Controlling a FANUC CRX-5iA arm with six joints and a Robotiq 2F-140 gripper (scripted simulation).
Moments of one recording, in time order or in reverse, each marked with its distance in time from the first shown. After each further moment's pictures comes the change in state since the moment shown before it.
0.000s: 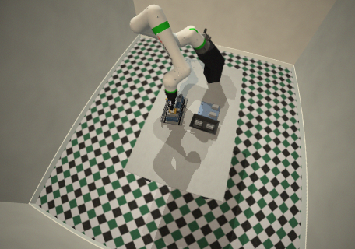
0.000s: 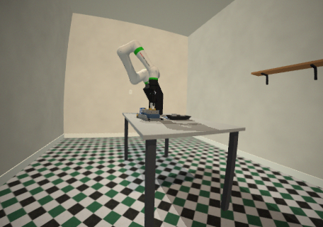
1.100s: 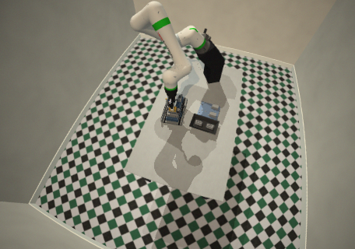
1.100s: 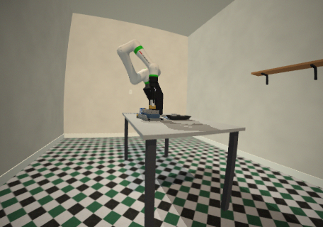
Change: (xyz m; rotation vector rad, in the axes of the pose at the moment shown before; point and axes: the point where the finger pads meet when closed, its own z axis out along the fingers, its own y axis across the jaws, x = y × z) arm 0.000 0.000 -0.029 0.000 0.000 0.000
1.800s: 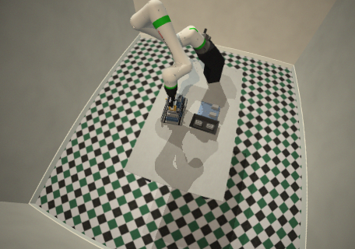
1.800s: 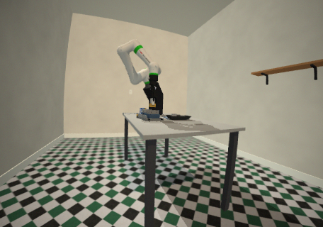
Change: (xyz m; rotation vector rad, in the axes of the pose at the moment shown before) arm 0.000 0.000 -0.016 0.000 0.000 0.000
